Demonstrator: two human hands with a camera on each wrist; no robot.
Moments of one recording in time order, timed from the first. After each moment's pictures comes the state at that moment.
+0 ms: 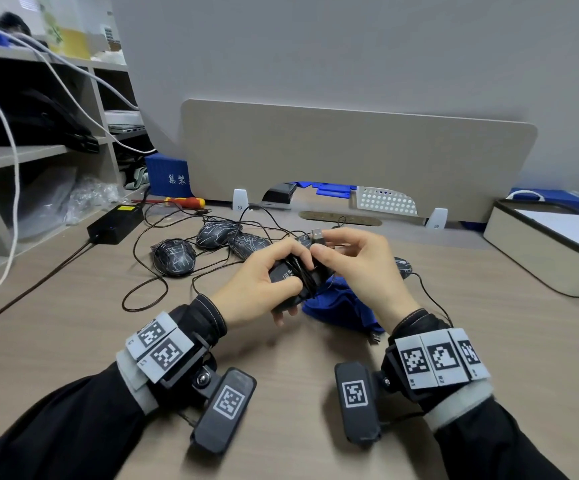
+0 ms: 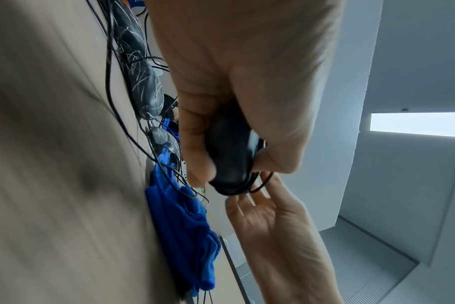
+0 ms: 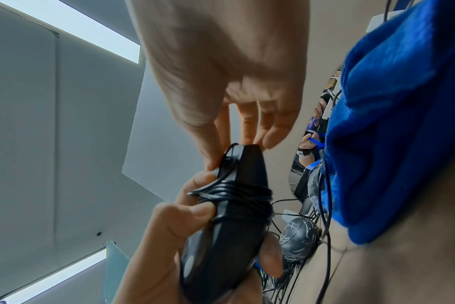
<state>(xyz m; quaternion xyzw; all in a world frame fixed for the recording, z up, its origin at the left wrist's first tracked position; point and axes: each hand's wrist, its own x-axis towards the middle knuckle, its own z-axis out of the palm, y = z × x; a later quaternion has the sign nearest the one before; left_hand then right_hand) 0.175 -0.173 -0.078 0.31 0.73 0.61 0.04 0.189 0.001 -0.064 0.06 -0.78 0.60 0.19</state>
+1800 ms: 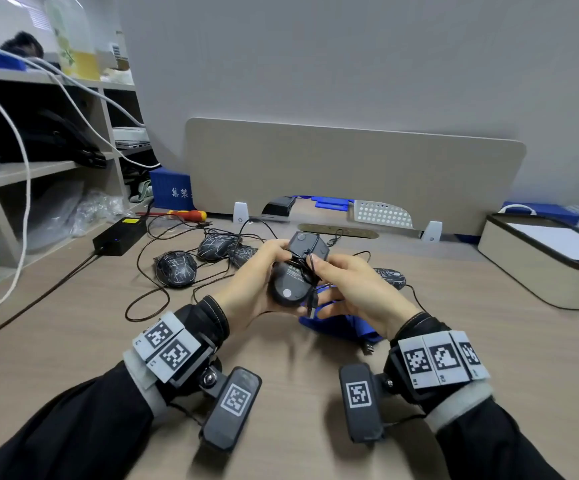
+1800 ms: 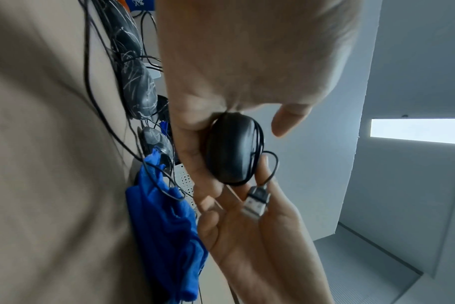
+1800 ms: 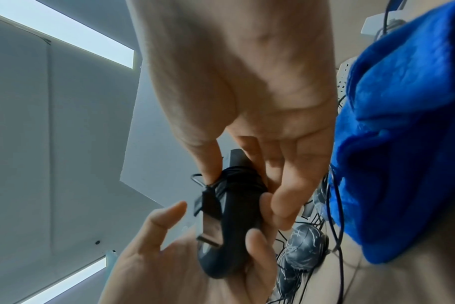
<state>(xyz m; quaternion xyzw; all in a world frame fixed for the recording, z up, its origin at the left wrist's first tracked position) 0.162 -0.156 -0.065 0.13 0.61 0.76 0.19 0.200 0.002 -0.053 0.05 -0.76 0.65 -0.04</state>
